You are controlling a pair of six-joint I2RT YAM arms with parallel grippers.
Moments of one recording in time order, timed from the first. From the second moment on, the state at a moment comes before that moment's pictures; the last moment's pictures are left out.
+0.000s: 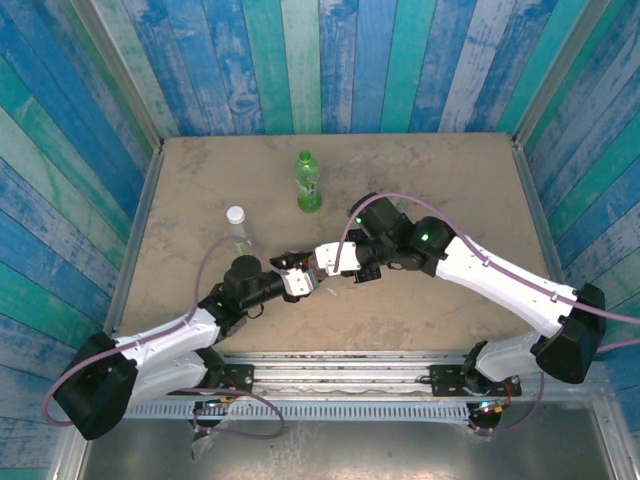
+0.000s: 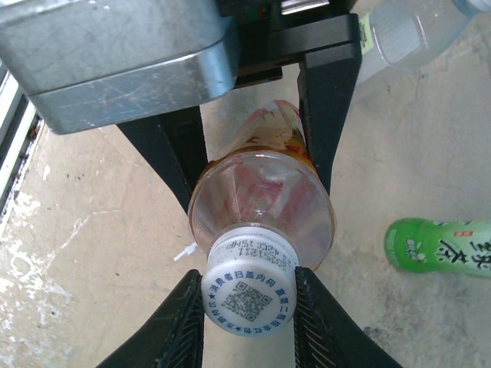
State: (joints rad) left arm -0.70 1.00 0.26 0.53 0.31 0.68; right arm 0.91 1.38 1.26 -0.76 -0.23 -0.92
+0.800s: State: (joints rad) left arm -0.70 0.99 0.26 0.54 0.30 0.67; right arm 0.92 1.28 1.09 -0.54 -0.18 0.35
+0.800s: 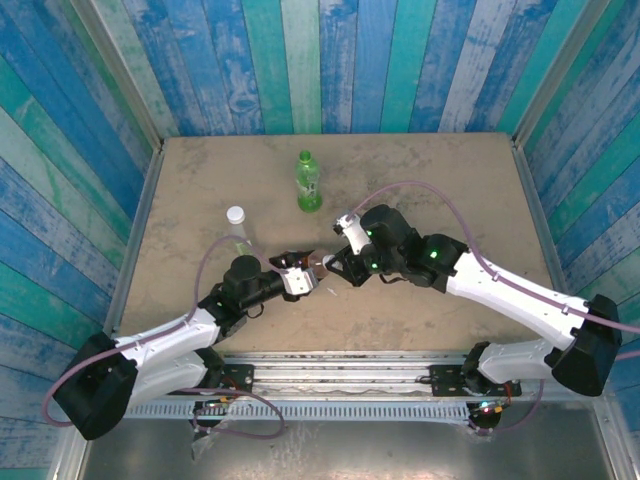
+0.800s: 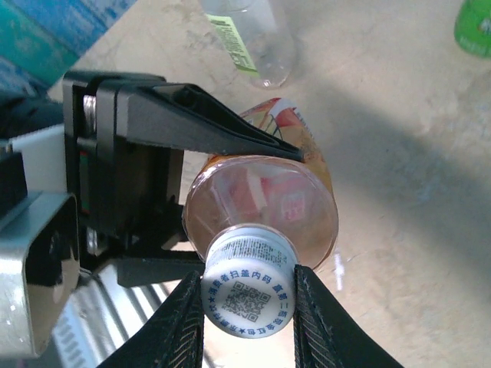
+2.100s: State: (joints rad) left arm -0.70 0.99 0.25 0.54 0.32 0.68; right arm 0.97 1.32 1.17 -0.66 -0.12 -0.90
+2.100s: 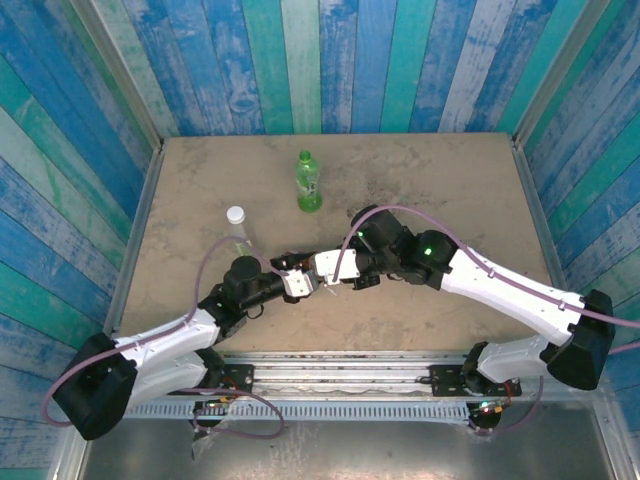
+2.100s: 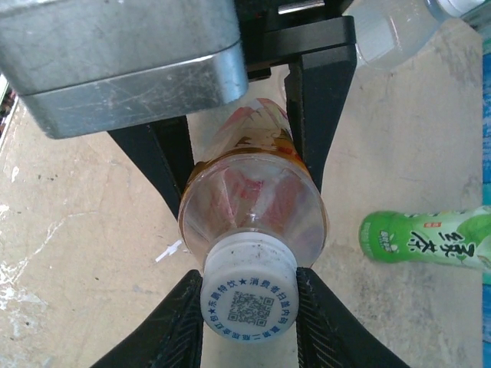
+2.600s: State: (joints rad) left arm -0.70 0.99 0.25 0.54 0.31 0.68; right arm 0.98 1.32 1.17 -0.64 -0.06 -0.53
